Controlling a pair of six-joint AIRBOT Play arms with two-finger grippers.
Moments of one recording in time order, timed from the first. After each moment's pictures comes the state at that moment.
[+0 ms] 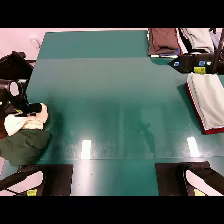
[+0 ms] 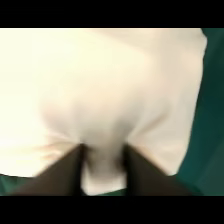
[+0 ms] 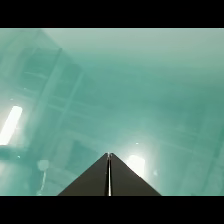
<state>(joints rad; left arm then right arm) 0.12 -1.19 0.98 1.81 -1.23 -1.73 -0.01 -1.00 1.28 -0.93 1.08 1.33</state>
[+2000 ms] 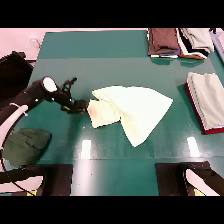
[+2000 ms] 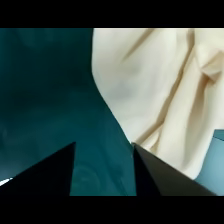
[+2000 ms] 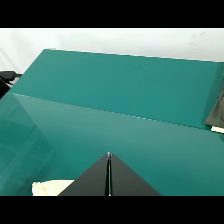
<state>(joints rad) -0.24 -1.38 1.02 1.08 -1.08 -1.55 -0.11 -0.94 1.61 -0.94 1.10 1.33</state>
